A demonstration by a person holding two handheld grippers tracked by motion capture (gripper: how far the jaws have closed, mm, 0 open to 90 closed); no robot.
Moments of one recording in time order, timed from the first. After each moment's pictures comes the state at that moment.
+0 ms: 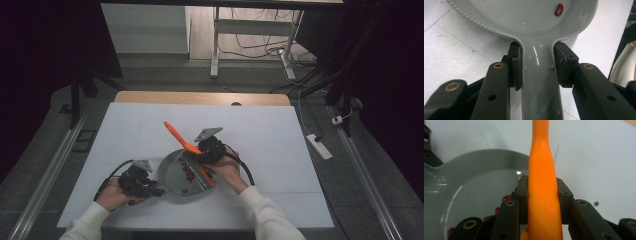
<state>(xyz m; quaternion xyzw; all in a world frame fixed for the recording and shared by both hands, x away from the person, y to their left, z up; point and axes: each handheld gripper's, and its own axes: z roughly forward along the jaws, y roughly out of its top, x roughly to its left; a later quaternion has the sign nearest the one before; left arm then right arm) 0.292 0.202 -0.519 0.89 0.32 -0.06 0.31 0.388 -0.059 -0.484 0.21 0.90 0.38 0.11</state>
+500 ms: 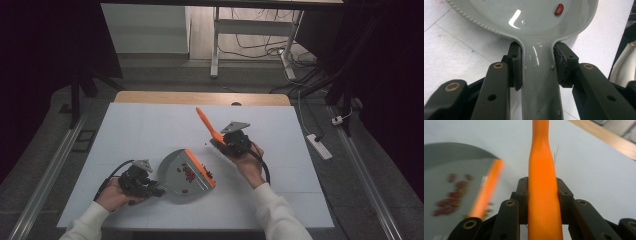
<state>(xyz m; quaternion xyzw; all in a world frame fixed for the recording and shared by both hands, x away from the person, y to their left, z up) 0.292 0.201 -0.519 0.89 0.32 -0.06 0.31 0.407 -0.130 -0.467 0.30 0.86 0.36 0.20</state>
